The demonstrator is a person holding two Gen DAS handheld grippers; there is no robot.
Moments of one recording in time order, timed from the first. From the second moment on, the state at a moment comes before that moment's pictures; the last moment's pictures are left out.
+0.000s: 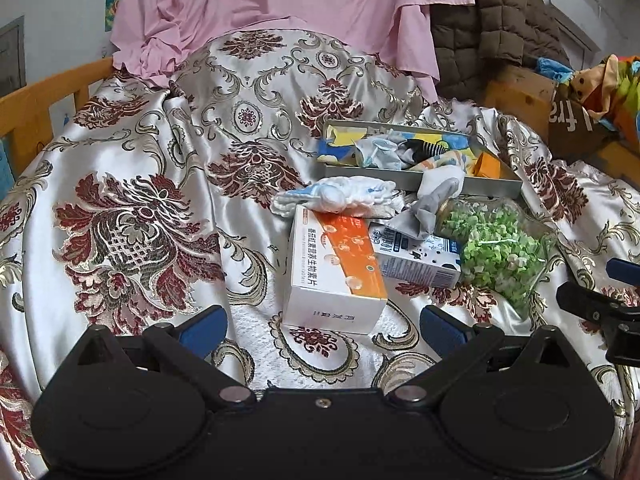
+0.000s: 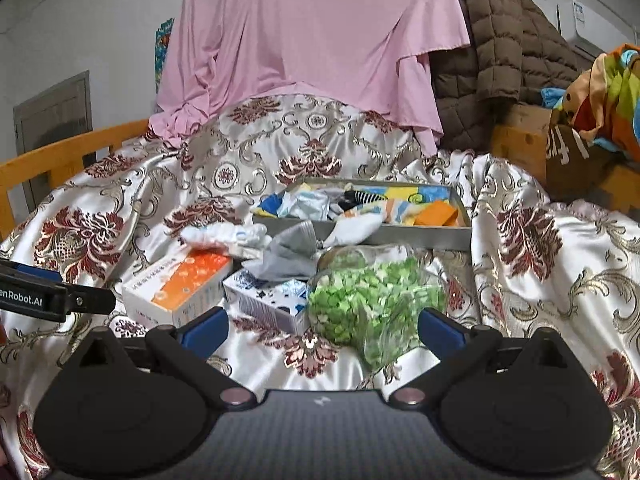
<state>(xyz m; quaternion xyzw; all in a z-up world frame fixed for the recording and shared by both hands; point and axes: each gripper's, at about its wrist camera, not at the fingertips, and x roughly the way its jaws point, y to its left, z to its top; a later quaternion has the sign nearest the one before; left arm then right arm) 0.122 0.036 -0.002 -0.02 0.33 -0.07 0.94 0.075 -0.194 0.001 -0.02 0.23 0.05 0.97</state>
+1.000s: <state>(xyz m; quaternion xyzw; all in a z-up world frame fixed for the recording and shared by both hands) 0.171 0.052 -0.003 -0.09 0.30 -0.03 0.95 0.137 -0.169 -0.027 -0.01 0.22 0.09 0.97</state>
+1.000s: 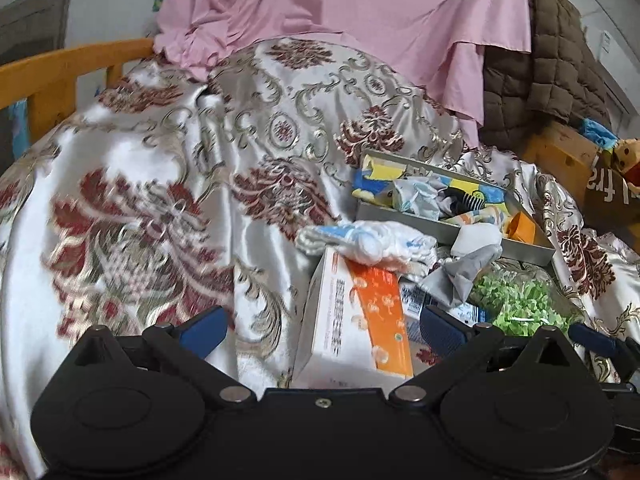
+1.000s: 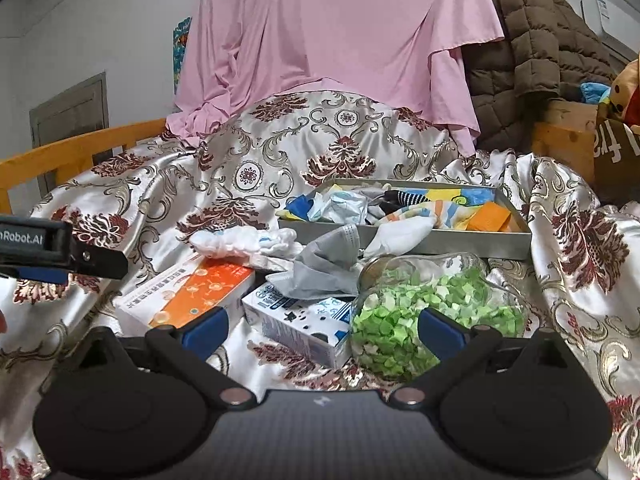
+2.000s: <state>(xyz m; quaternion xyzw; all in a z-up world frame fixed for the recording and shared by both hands) 0.273 0.034 -0.039 -0.03 0.27 -0.13 0.95 0.216 -0.139 -0.054 -0.13 0.19 0.12 0.96</state>
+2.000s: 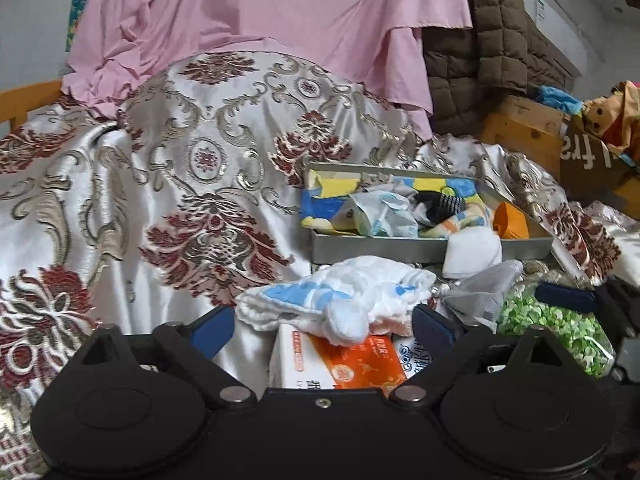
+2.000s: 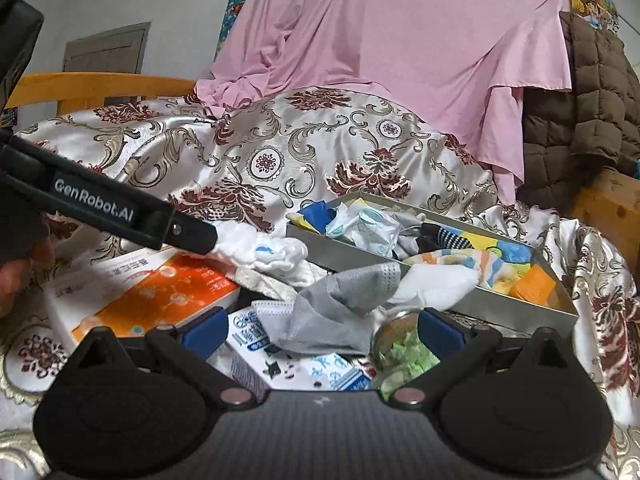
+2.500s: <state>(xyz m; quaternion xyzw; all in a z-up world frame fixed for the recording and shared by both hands) 0.285 0.017 -0.051 0.03 0.26 -0.17 0.95 0.253 -0.136 -0.063 -0.14 0.22 0.12 0.96</state>
